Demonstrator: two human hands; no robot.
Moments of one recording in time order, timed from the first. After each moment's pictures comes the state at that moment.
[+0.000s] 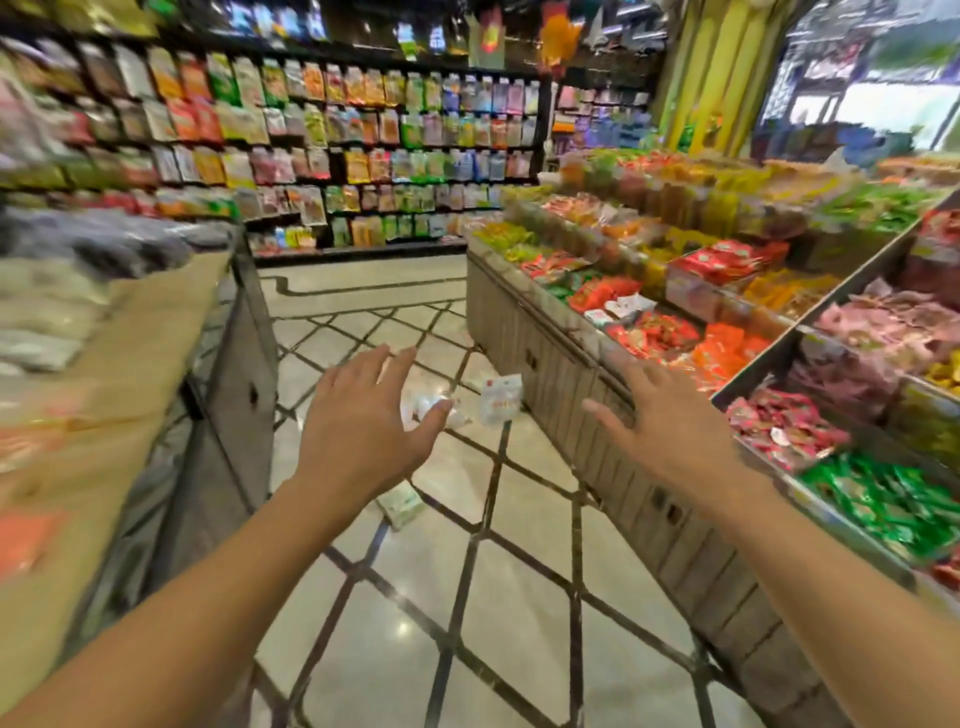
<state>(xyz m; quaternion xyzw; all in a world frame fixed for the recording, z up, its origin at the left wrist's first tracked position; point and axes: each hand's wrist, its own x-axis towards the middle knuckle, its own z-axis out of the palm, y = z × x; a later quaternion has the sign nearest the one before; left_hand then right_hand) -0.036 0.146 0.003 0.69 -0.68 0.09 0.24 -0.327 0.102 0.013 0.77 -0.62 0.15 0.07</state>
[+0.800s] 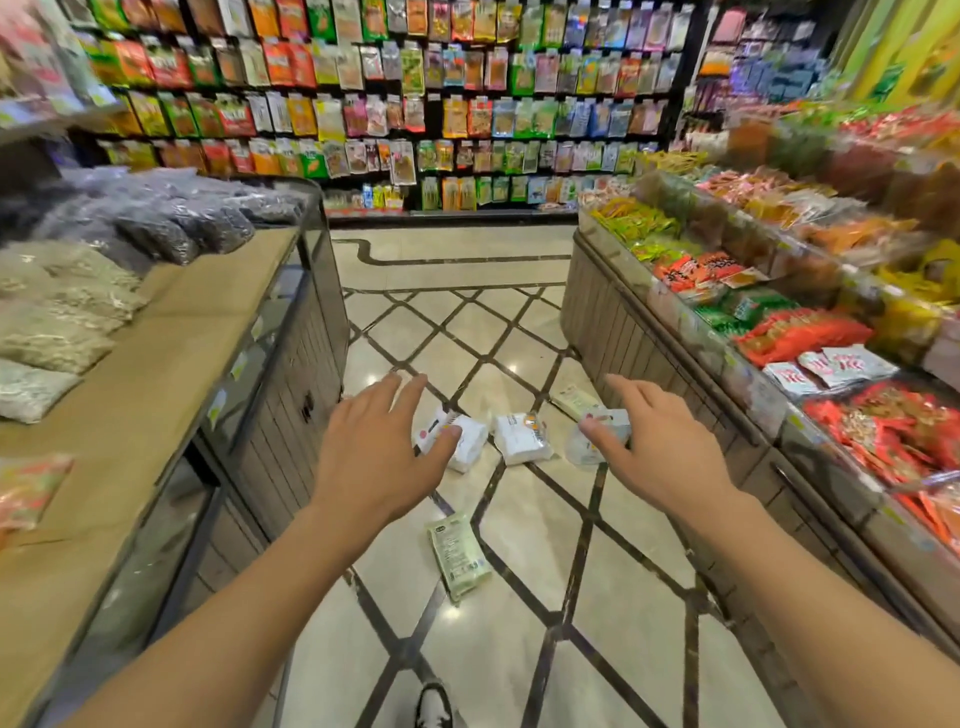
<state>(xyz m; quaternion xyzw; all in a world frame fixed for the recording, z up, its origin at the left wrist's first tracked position) 0.172 -0.263 -0.080 0.77 -0.61 0.05 0.21 -0.097 -0.365 -0.067 0.82 -0.56 0.14 -0.03</state>
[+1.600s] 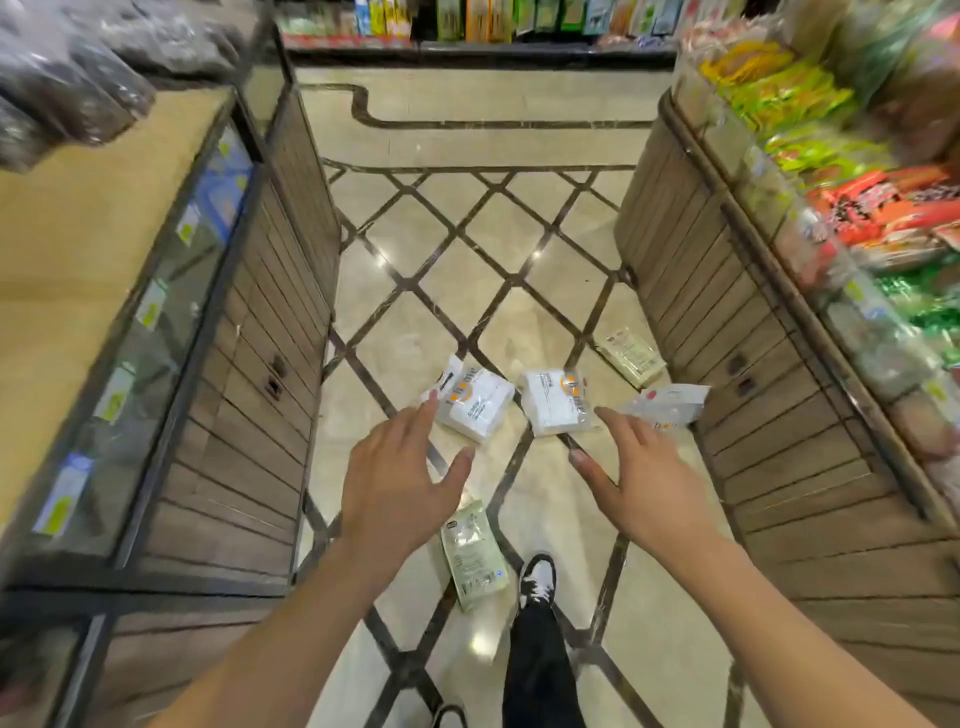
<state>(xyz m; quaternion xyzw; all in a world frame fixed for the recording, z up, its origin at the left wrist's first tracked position) 0.326 -0.615 -0.248 0.81 -0.54 -0.13 0.17 0.091 -0.712 -0.232 0.81 -0.57 0.02 -0.16</state>
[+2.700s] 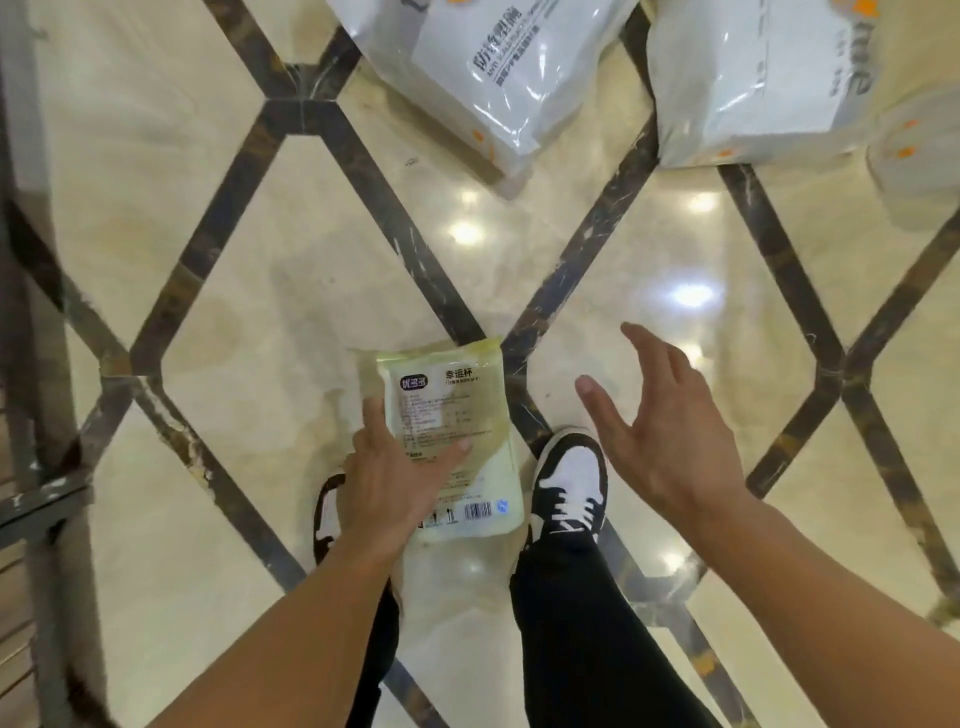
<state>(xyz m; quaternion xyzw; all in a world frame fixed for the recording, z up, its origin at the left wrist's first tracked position) 0.313 -0.706 -0.979 0.86 -0.15 -0.48 0.02 0.136 -0.862 -0.914 0.72 -0.59 -0.16 -0.33</state>
